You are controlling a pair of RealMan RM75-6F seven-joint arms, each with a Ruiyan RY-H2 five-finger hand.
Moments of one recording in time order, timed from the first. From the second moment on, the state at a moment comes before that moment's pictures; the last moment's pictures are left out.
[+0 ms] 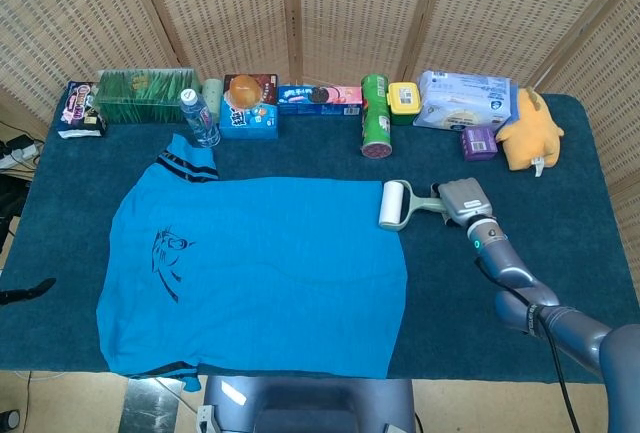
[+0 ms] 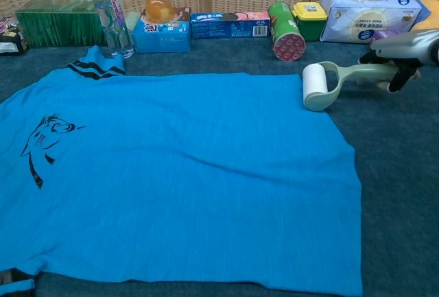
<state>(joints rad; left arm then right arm) -0.15 -0.79 -0.12 -2.01 1.24 1.36 0.02 0.87 -1.48 0.09 -1.01 -0.98 0.56 -0.22</state>
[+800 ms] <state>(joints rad) -0.16 -0.79 -0.12 -2.02 1.24 1.36 0.03 0.88 -1.48 0.11 -0.94 -1.15 0.54 -0.06</state>
